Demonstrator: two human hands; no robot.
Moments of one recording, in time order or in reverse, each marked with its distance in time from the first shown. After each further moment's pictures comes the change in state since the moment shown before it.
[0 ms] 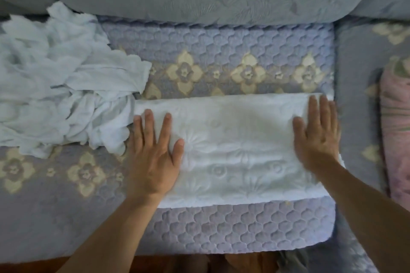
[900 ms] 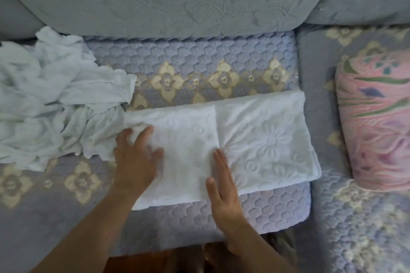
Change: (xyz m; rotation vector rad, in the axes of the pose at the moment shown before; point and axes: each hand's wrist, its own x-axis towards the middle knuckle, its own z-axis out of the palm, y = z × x) left_hand 0.001 -0.010 -0.052 -0.556 -0.146 -0.256; right_hand -0.173 -0.136 0.021 0.939 -0.266 -0.029
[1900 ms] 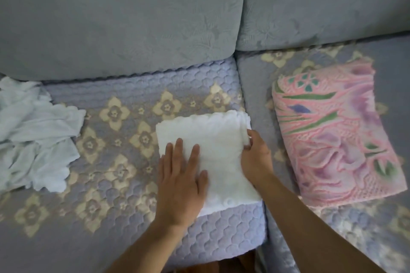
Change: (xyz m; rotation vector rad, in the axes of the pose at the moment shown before) left_hand -0.087 0.197 0.115 0.294 0.111 0.478; right_hand 0.101 0.001 -0.238 -0.169 0.303 0.334
